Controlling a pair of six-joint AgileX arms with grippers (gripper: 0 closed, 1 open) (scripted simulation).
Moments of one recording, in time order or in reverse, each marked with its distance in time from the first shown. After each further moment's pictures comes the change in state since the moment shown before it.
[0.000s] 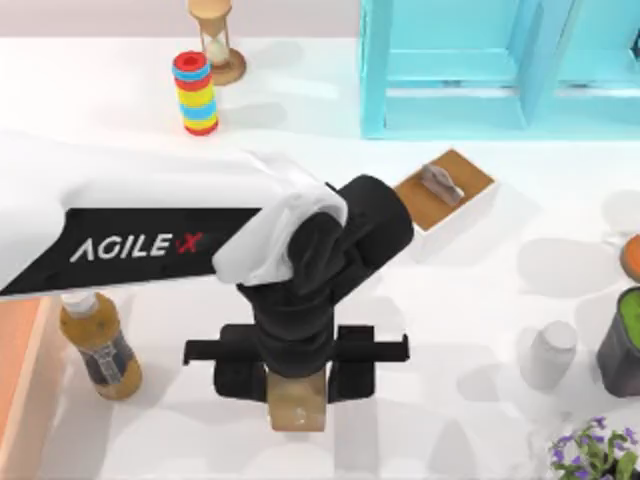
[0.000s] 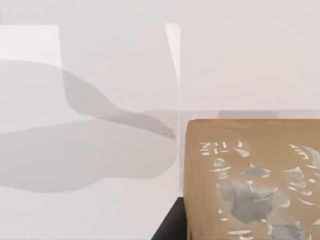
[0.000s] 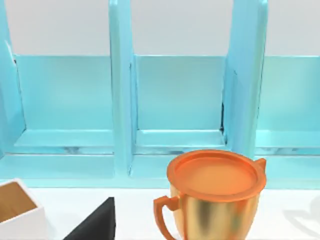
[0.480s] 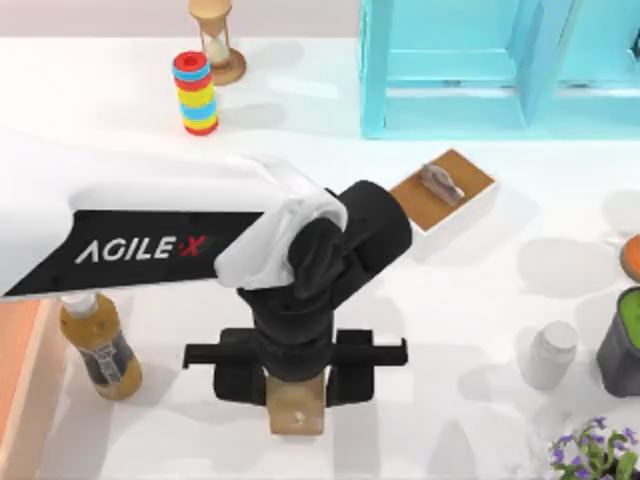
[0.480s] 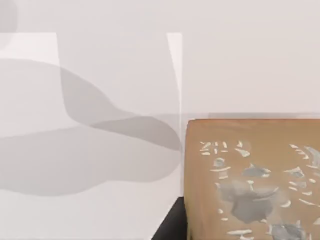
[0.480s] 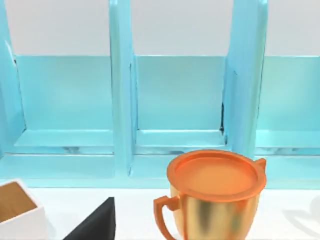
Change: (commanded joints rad) left arm 0.000 0.006 -0.009 0.011 0.000 0.000; right arm 0.000 0.000 0.000 0.000 0.000 0.000
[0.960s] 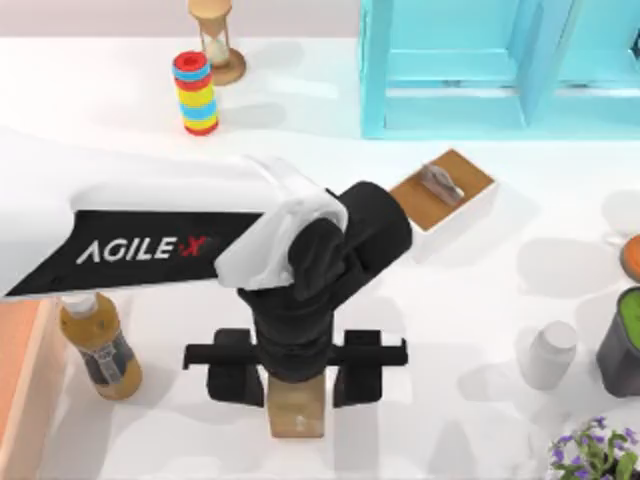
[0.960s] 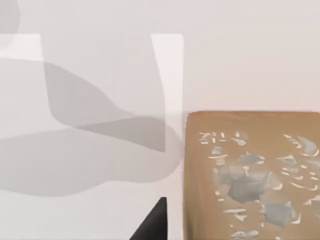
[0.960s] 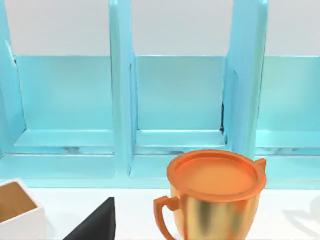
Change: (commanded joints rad) left arm 0.000 0.000 0.000 0.000 0.000 0.000; right arm 0.000 0.000 0.000 0.000 0.000 0.000
